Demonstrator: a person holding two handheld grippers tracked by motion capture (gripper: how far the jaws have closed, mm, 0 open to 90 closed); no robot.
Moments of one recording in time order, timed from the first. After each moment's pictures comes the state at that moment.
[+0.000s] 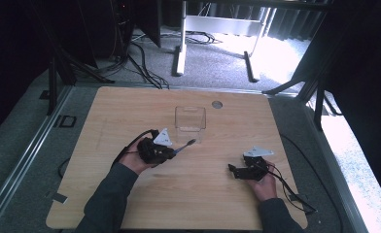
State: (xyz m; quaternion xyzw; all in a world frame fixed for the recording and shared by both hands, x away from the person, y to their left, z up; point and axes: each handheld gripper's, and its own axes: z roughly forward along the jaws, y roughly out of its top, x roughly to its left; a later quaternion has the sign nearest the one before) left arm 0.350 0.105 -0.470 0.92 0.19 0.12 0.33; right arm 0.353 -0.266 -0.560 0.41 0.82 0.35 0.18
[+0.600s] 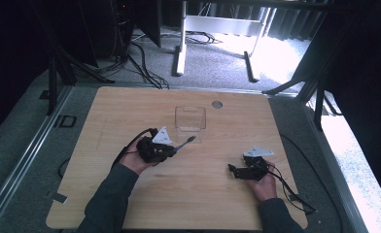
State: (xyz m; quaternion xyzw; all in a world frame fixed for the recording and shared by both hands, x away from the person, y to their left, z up) left arm 0.348 0.106 -0.464 0.91 0.21 0.14 0.34; right arm 0.353 -0.266 -0.560 0.41 0.82 0.35 0.18
